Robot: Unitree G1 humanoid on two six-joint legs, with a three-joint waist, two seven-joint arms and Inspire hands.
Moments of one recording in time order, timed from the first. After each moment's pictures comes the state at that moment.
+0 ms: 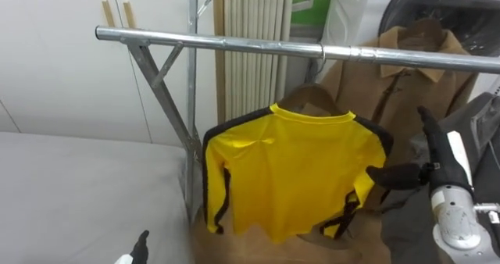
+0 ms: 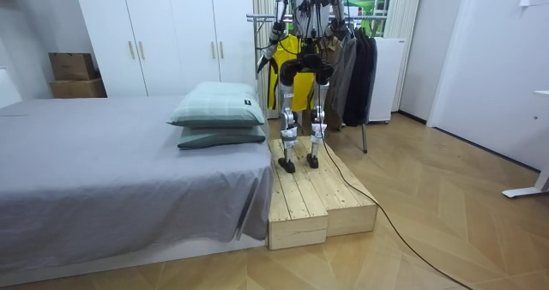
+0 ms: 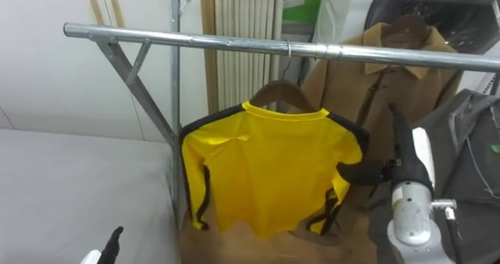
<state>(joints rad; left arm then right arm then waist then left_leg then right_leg) 0.11 0.26 -0.15 0.50 0.36 0.00 0.23 -0.31 -0.42 0.05 0.57 -0.01 -0.05 -0.32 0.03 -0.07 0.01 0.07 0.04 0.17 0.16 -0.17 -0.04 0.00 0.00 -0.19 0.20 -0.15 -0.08</state>
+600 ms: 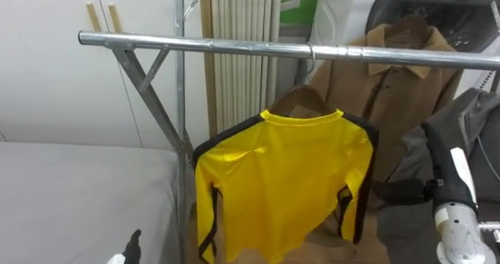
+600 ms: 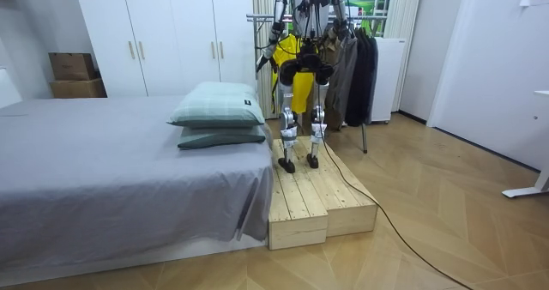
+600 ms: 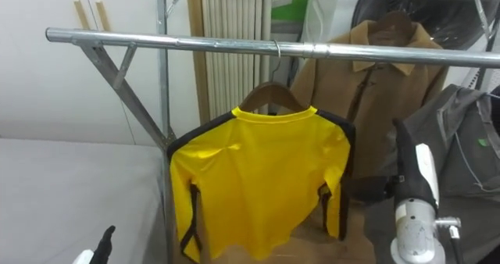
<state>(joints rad) 0.11 0.26 -0.12 0.51 0.35 0.00 0.24 -0.22 -0.41 0.05 0.52 -0.01 -0.05 -0.33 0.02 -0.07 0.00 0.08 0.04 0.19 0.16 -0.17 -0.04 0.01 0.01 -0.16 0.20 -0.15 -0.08</state>
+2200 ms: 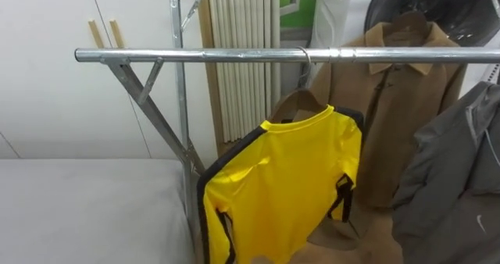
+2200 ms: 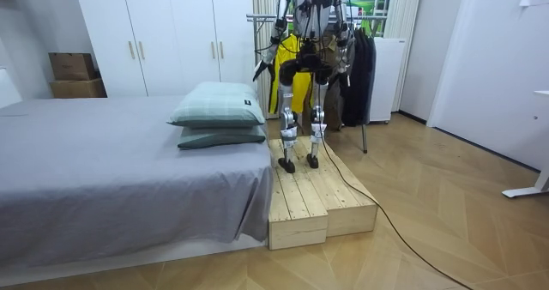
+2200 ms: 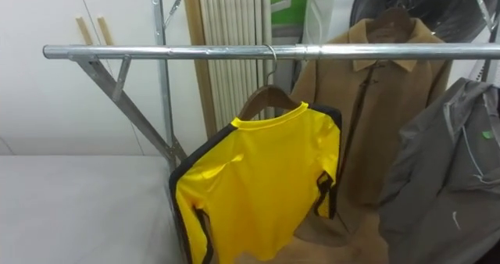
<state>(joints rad) 0.22 0.21 -0.10 0.73 0.34 -0.07 0.32 0.15 -0.23 0.09 1.22 0.09 -0.06 -0.16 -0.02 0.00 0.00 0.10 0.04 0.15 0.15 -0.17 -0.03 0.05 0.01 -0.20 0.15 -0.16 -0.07</state>
